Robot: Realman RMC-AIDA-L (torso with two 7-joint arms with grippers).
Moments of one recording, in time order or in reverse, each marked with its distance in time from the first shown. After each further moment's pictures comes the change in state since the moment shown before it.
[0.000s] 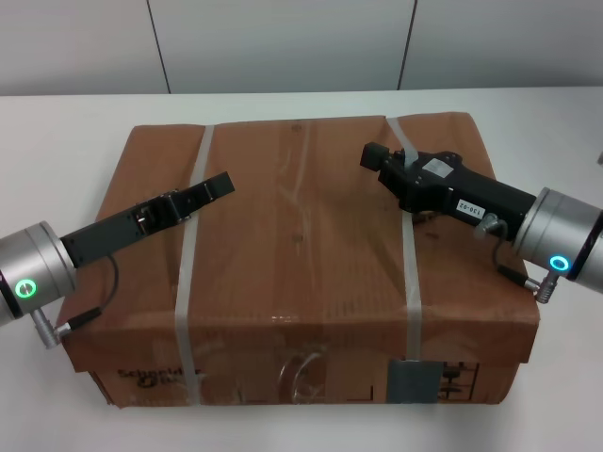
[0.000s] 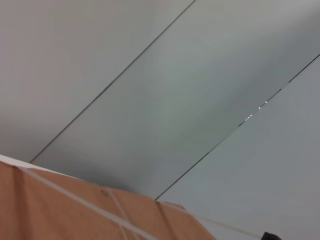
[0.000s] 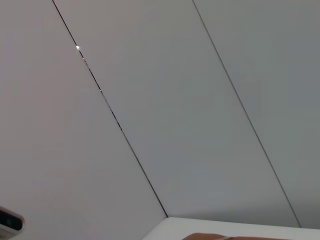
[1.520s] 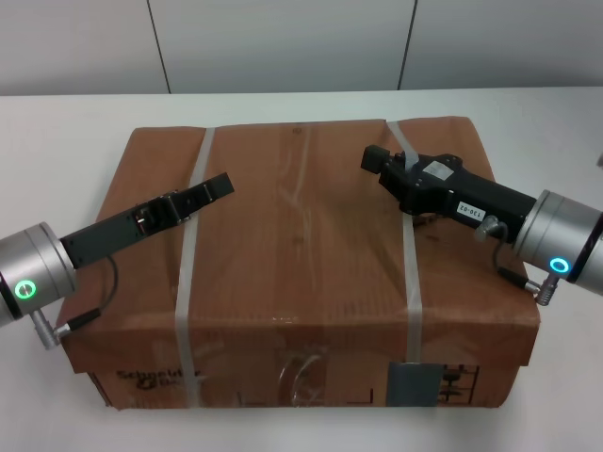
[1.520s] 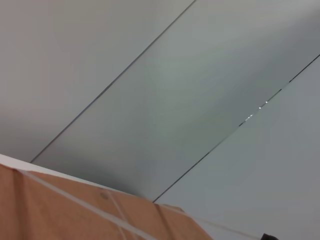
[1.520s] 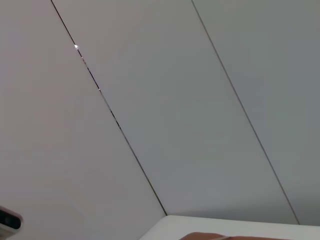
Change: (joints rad) left arm 0.002 0.000 0.000 0.000 0.000 0.000 0.001; right arm 0.000 0.000 0.000 0.007 0.000 0.000 0.000
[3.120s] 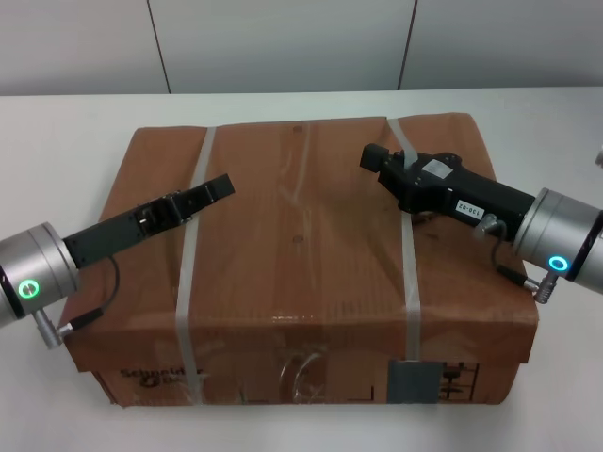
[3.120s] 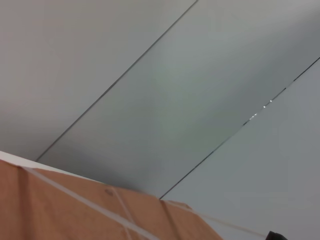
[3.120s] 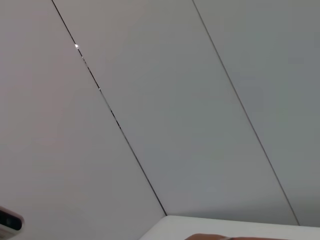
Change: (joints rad) left arm -0.003 -0.002 0.006 -0.003 0.000 -0.016 0.002; right arm 0.004 0.000 0.000 0.000 0.000 0.003 -0.001
